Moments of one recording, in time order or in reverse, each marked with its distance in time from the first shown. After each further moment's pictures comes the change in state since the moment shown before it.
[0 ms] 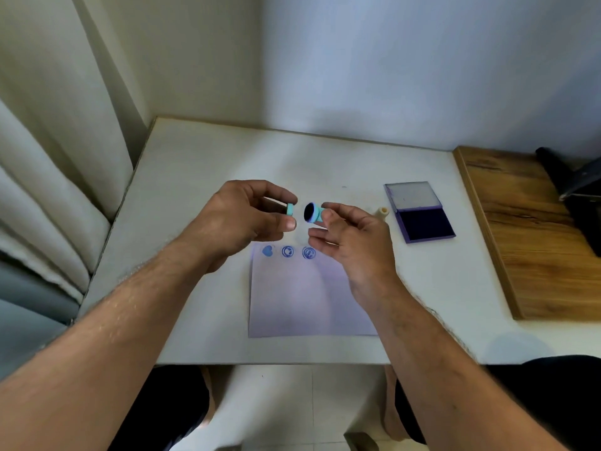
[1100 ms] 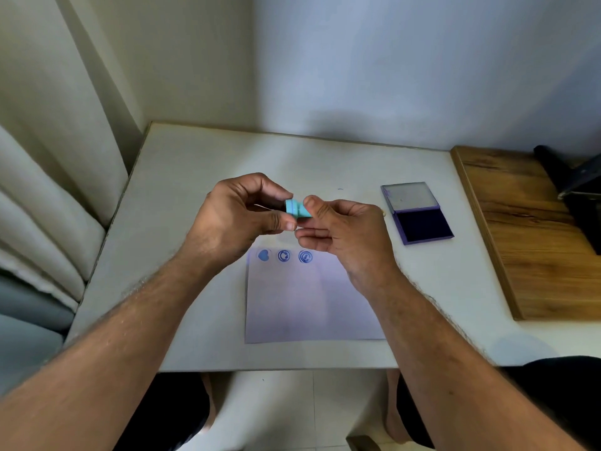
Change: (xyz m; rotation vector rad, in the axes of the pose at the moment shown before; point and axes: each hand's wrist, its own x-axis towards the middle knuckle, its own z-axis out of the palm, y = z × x) left_hand 0.002 -0.005 0.007 0.003 0.092 0.273; right_hand 0.004 -0.017 0.000 -0.044 -0.177 -0.050
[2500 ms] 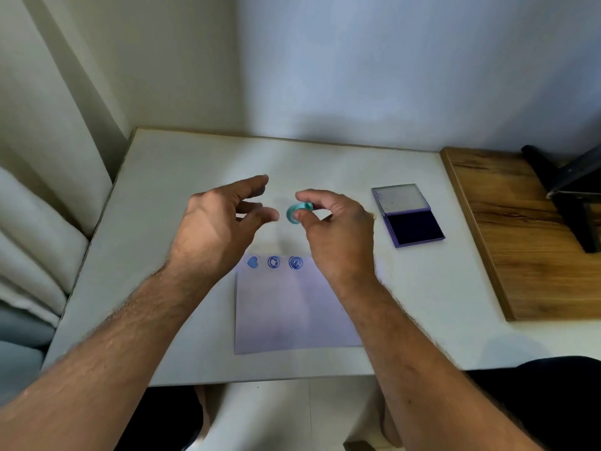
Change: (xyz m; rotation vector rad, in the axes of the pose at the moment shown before) left_hand 0.001 -0.002 0.007 0.425 0.201 0.032; right_hand 0.013 0.015 0.008 -0.559 0.271 -0.308
